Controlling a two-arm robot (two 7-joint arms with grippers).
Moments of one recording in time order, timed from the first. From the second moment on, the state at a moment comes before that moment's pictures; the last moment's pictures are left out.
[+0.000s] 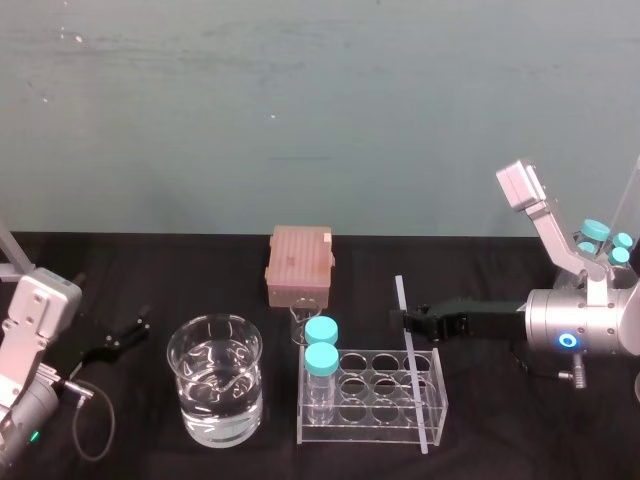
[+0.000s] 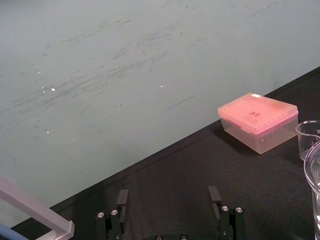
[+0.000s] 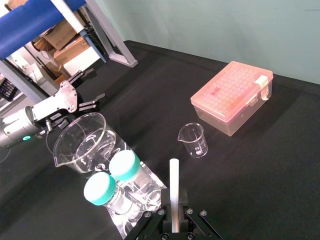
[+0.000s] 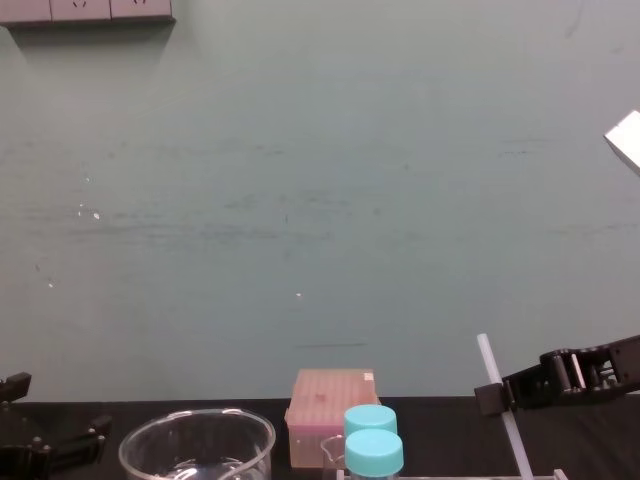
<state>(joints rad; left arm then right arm) -0.20 0.60 0.45 -1.41 -0.25 -0.12 0.03 0.59 0.64 -0.61 -1.39 0.86 0.60 0.57</state>
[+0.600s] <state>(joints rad) -0.20 0.60 0.45 -1.41 -0.25 -0.12 0.03 0.55 0.71 -0.59 -1.51 0.89 0.50 0.54</state>
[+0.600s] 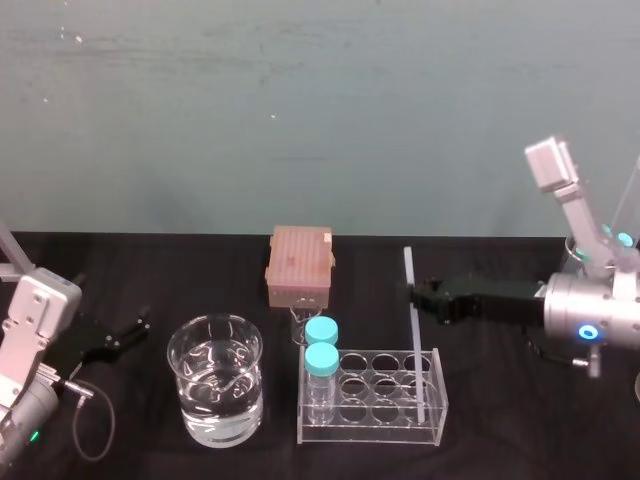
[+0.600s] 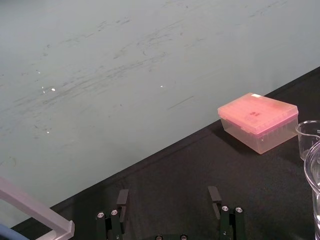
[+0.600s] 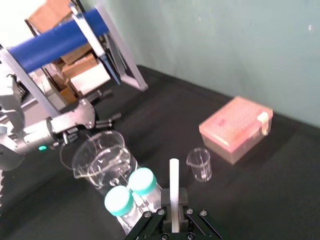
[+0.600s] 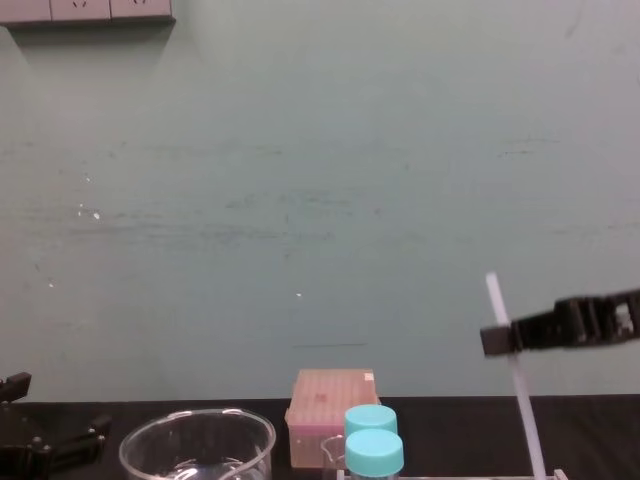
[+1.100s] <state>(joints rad) -0.20 0.60 0.45 -1.41 -0.25 -0.12 0.03 0.52 0.75 -0.53 -1.61 0.91 0.33 0.49</state>
